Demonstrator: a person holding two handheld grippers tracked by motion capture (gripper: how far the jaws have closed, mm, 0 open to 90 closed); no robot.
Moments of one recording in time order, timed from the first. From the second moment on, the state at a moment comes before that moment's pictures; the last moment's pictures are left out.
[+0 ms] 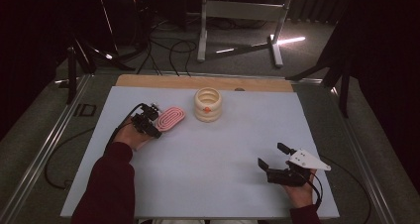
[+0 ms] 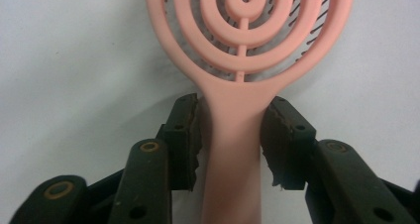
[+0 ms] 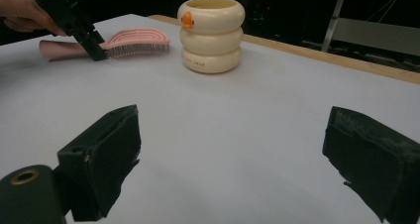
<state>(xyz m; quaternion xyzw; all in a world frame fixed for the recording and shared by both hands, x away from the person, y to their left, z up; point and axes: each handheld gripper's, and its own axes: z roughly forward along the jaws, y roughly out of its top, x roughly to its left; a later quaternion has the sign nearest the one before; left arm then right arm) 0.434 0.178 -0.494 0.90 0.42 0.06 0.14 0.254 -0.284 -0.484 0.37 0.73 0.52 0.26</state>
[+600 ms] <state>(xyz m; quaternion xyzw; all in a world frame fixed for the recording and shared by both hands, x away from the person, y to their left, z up) 0.433 0.174 -0.492 0.90 0.41 0.06 0.12 0.254 -0.283 -0.485 0.36 0.73 0.52 0.26</state>
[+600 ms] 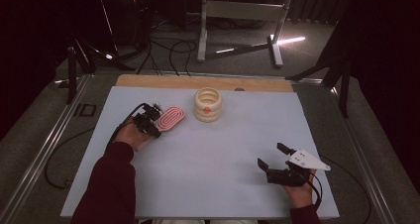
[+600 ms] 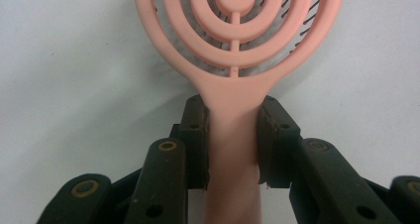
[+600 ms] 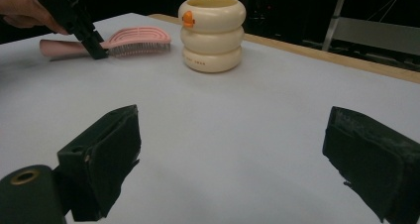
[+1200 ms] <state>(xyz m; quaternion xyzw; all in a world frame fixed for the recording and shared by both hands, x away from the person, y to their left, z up) 0.428 0.175 -0.482 0.89 0.42 0.08 0.15 0.254 -0.284 -0.484 0.37 0.73 0.52 0.25</state>
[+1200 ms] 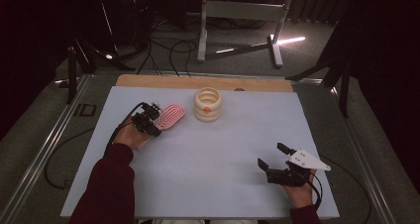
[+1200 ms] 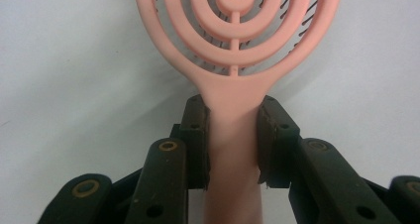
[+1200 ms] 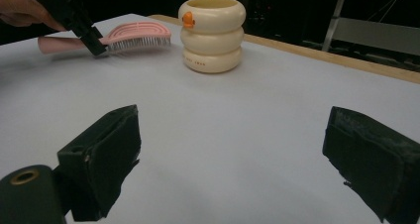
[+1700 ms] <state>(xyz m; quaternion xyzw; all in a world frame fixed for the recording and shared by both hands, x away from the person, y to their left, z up) 0.425 0.180 -0.473 0.89 0.42 0.09 0.16 0.254 -0.284 -0.484 0.37 0.73 0.52 0.25</state>
